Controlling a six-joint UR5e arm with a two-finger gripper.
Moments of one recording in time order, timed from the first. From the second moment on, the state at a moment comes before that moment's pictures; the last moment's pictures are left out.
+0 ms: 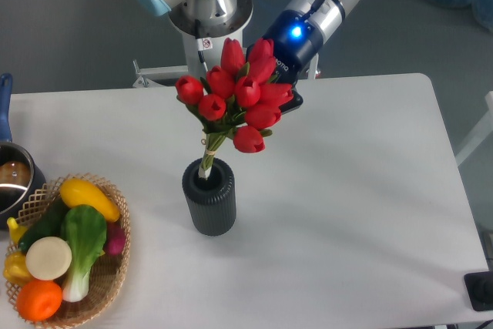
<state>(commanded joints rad) 2.79 -1.61 -1.86 -0.83 0.20 0.89</state>
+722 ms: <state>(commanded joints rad) 2.89 -1.68 -1.69 -0.82 0.30 0.96</state>
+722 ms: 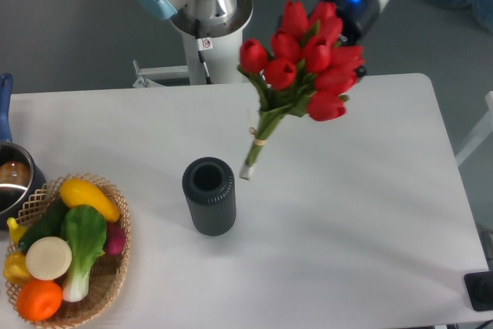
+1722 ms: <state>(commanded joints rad) 2.73 -1.74 -1.64 -0.84 1.15 1.09</state>
